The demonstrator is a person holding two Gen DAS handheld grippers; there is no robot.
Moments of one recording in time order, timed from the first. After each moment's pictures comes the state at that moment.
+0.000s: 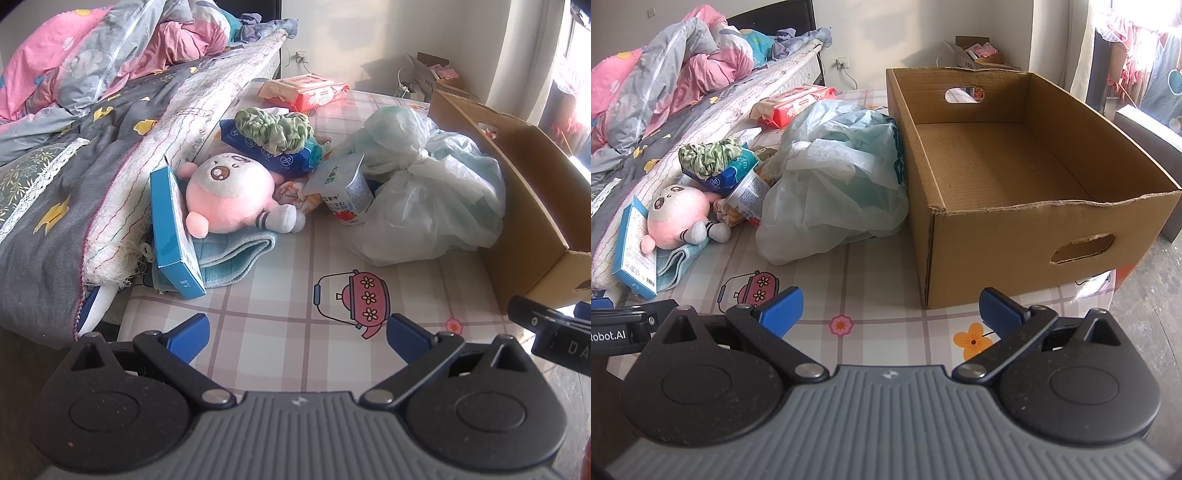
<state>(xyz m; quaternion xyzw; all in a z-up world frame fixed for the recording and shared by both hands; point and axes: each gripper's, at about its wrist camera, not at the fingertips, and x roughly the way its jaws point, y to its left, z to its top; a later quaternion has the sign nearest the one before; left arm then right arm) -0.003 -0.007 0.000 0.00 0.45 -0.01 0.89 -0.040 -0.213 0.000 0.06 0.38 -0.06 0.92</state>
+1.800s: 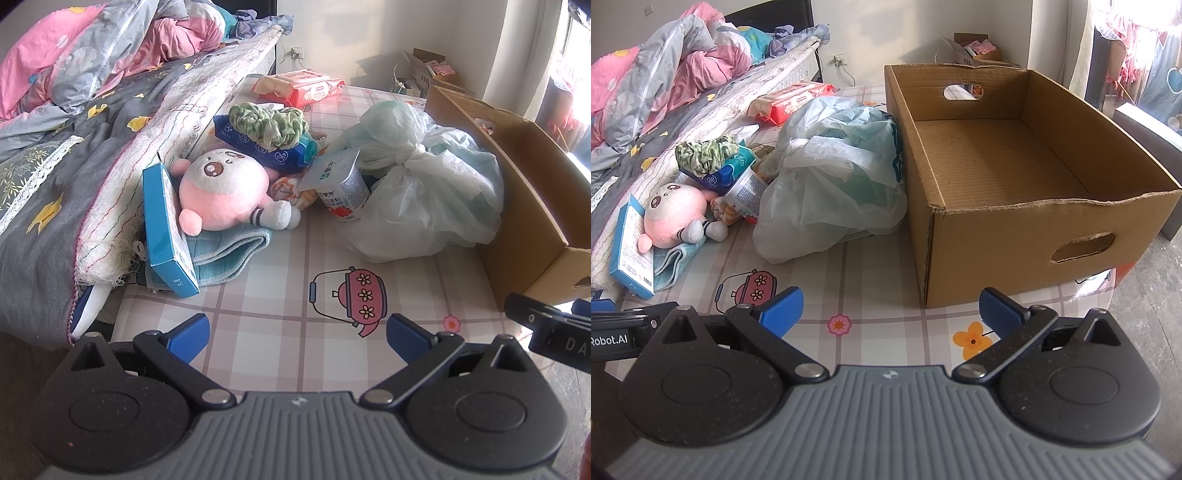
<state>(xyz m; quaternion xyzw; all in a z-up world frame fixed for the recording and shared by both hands) 0.000 -0.010 -0.004 0.00 0.45 -0.02 0.89 -0.038 -0.213 -0.003 0.06 0.39 -0.06 0.92</state>
